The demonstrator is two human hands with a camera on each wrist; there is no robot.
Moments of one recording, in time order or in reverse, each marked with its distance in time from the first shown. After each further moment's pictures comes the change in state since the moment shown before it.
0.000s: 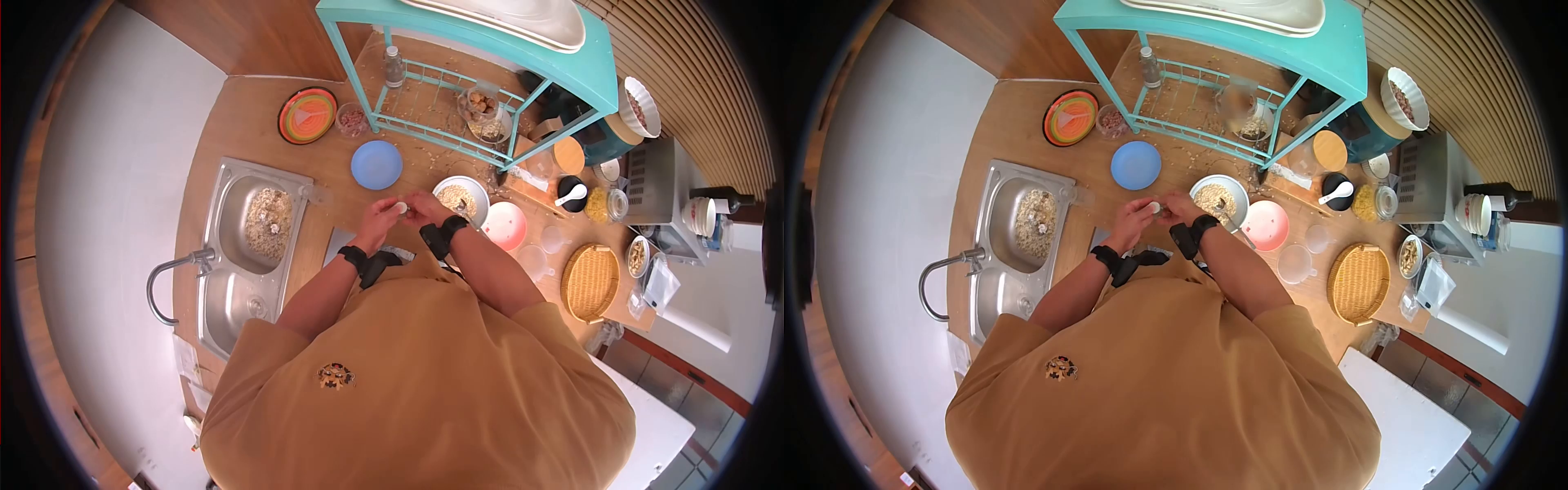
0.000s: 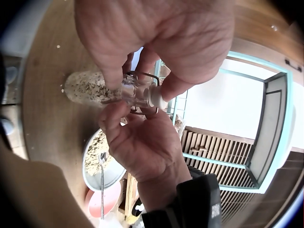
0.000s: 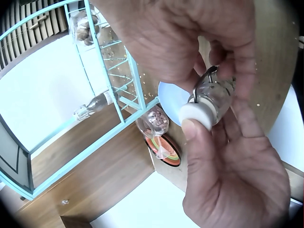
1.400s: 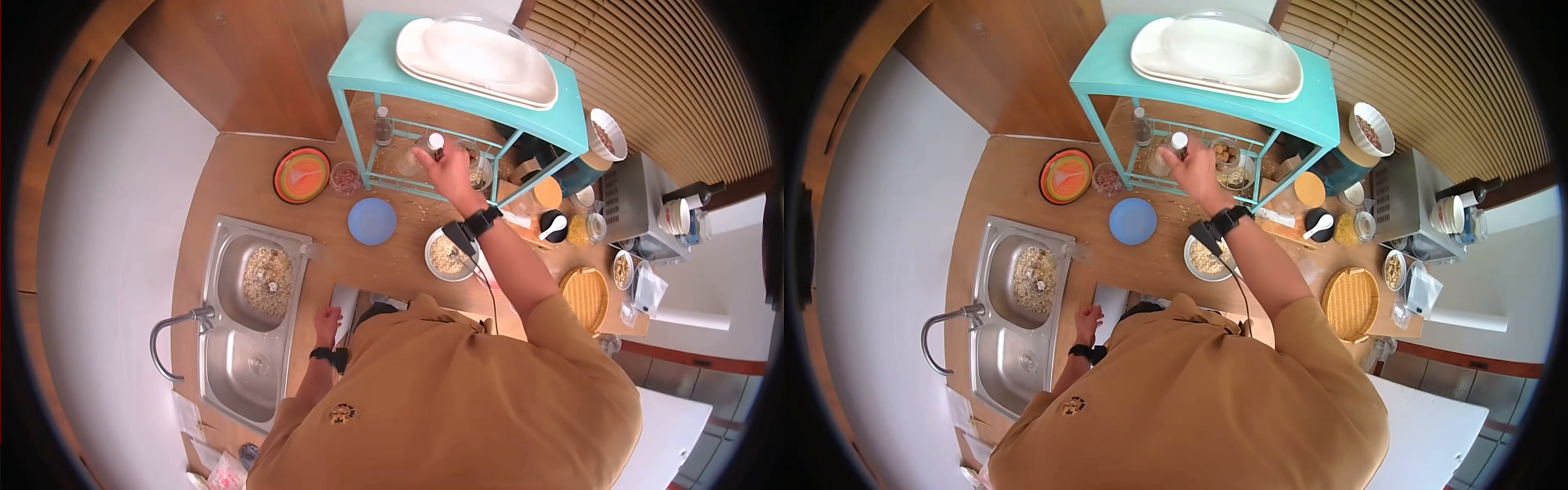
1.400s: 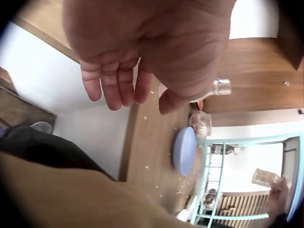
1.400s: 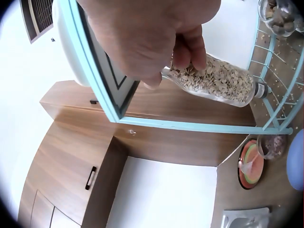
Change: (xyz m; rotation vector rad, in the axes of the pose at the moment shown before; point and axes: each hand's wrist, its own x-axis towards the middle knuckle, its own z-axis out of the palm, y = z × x) left_hand -0.089 -0.075 -0.179 0.292 0.490 -0.076; right_hand -0.124 -0.224 0.057 -0.885 0.720 -1.320
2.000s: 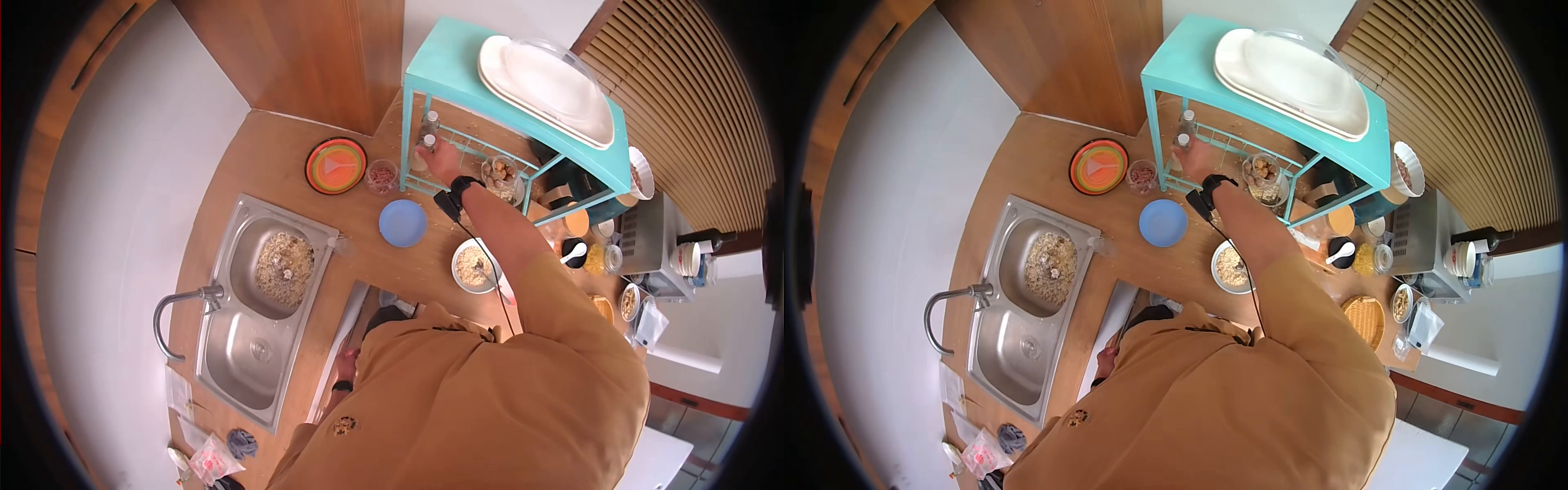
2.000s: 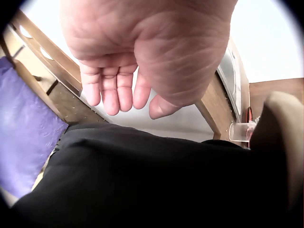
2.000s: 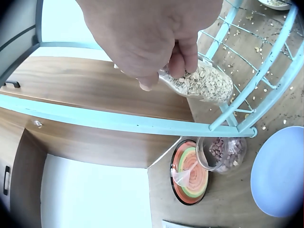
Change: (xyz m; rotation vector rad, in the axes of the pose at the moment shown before) left_hand -0.072 -0.115 -0.031 0.044 0.113 -0.028; right_hand 0.042 0.067 0.148 -0.183 -0.230 0.078
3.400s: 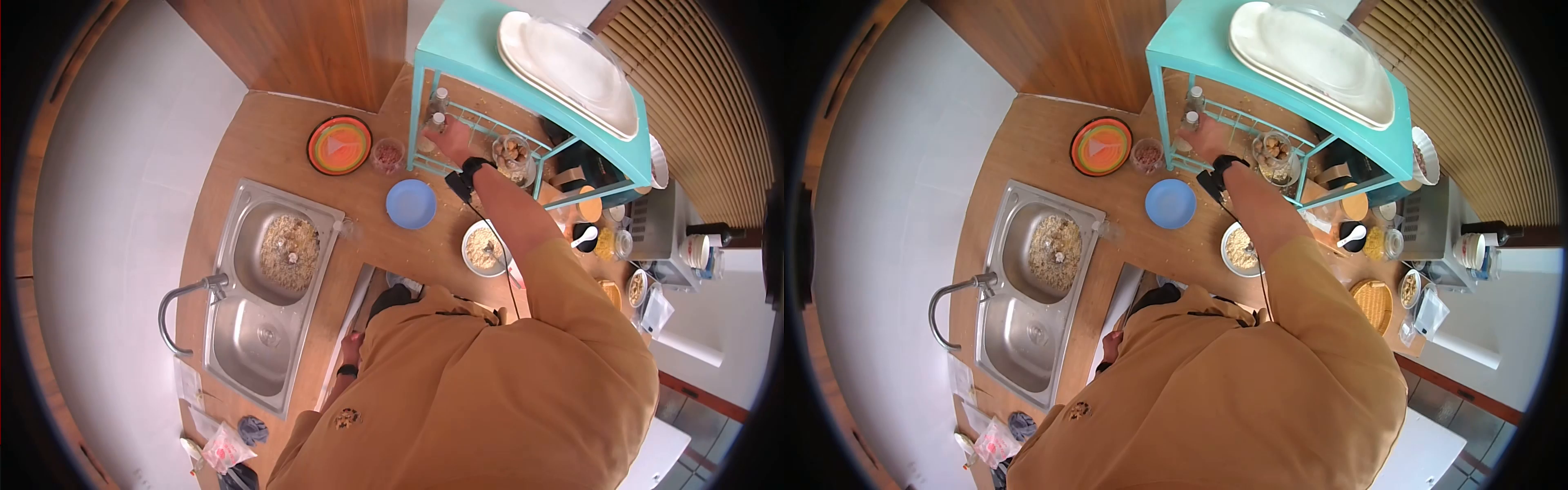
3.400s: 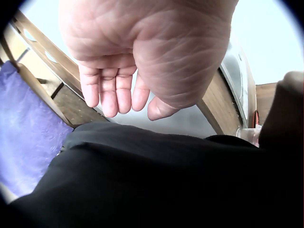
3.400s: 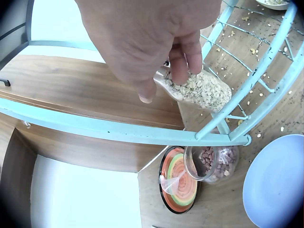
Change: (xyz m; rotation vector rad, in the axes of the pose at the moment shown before) left_hand 0.020 -0.018 -0.013 0.006 -0.065 -0.066; right_hand 0.001 -0.001 -0.011 -0.036 -0.112 0.110
